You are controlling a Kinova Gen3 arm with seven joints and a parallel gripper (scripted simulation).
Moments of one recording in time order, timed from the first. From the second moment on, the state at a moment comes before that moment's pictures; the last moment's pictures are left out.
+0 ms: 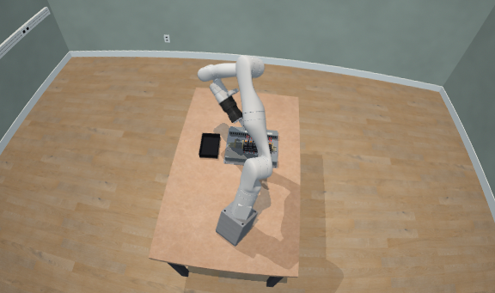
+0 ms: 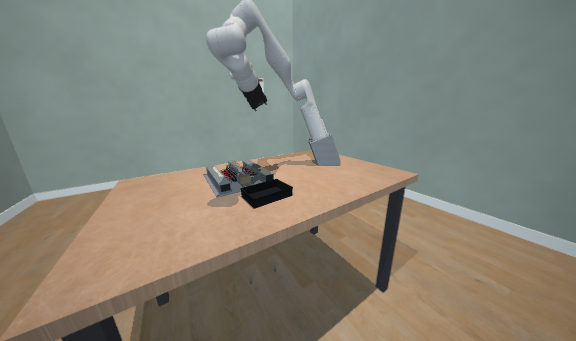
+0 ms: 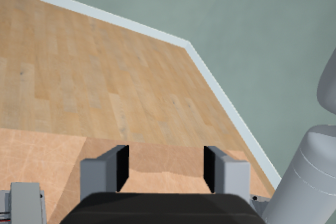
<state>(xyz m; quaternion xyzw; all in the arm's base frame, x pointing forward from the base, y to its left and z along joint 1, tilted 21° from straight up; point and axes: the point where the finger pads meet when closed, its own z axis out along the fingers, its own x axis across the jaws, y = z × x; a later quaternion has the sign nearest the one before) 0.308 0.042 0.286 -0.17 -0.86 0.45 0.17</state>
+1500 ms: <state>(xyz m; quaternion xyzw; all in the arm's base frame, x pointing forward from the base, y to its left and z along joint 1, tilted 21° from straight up) 0.323 0.029 0.261 -0.16 -0.88 0.41 0.15</state>
